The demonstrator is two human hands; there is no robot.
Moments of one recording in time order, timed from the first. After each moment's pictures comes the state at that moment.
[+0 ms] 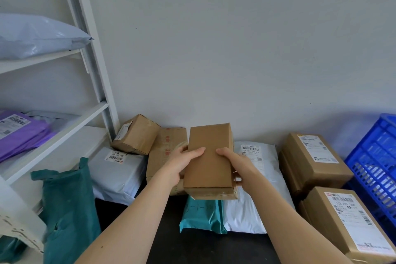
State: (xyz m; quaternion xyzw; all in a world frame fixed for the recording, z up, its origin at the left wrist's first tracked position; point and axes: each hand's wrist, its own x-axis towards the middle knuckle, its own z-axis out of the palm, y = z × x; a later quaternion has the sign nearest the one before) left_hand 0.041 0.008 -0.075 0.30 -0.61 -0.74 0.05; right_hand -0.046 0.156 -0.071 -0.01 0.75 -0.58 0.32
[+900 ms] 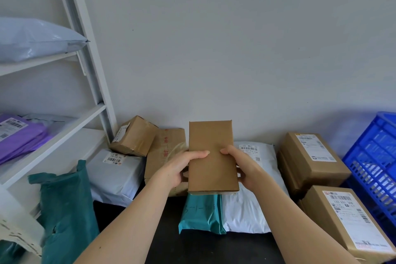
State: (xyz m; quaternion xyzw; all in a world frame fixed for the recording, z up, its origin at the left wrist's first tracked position) left_hand 0.043 0.015 -0.068 0.28 -0.59 -0.76 -0.01; right_hand -0.052 0.167 -0.066 -0.05 0.72 -0.60 0.34
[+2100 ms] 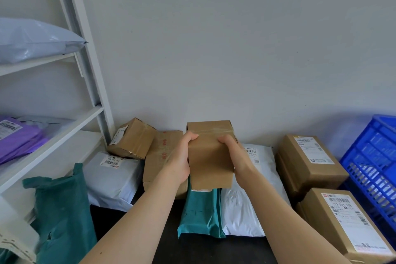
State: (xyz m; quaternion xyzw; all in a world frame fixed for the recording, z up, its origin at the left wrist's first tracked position) left_hand 0.019 0.014 -0.062 0.26 -0.46 -0.84 0.09; right_hand -0.040 0.142 -0.052 -0.04 0.73 -0.64 0.24
